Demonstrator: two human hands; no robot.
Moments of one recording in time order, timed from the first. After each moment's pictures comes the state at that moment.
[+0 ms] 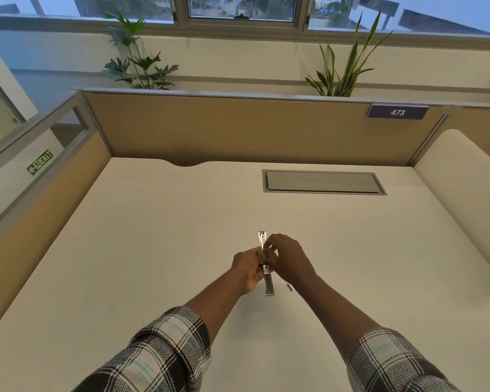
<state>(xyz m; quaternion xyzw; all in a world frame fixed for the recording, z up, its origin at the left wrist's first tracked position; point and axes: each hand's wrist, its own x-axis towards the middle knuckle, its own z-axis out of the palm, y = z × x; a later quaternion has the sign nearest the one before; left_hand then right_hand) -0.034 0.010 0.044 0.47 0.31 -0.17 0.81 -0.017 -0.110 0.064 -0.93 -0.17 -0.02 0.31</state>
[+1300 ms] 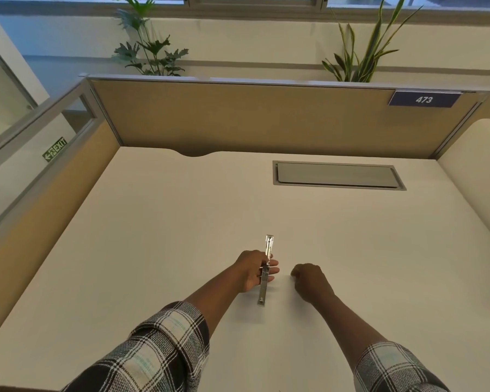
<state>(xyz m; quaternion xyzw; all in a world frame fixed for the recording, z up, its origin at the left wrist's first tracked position) -0.025 0.025 0.026 0.53 0.30 -0.28 0.74 -0.021 -0.152 -0.013 -0.96 -0.03 0.17 0.20</state>
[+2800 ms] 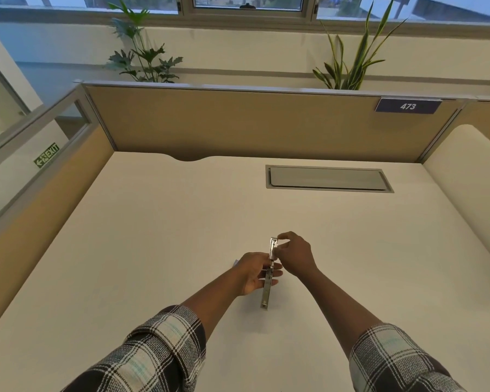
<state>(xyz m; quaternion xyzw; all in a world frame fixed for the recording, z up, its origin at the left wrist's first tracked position) -0.030 0.010 0.031 0.55 0.26 -0.29 0.74 0.001 -0.117 0.055 -0.88 0.06 0.12 0.45</state>
